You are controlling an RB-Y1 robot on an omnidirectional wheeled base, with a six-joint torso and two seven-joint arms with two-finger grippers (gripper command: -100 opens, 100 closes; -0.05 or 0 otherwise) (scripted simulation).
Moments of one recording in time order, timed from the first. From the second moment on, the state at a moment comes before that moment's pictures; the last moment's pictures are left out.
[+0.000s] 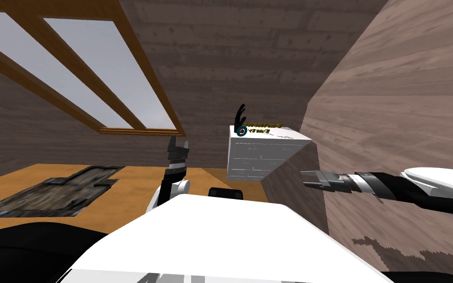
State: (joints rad) left arm 0.55 -0.01 0.06 -2.24 0.00 -0.44 0.16; right arm 0.69 -1.64 -0.23 -1.33 0.59 -1.27 -0.08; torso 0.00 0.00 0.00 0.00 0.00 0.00
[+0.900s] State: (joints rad) left arm 0.55 -0.01 0.06 -2.24 0.00 -0.44 0.16; right arm 0.66 -1.86 -0.28 -1.19 0.67 -1.39 -0.11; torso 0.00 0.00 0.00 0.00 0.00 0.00
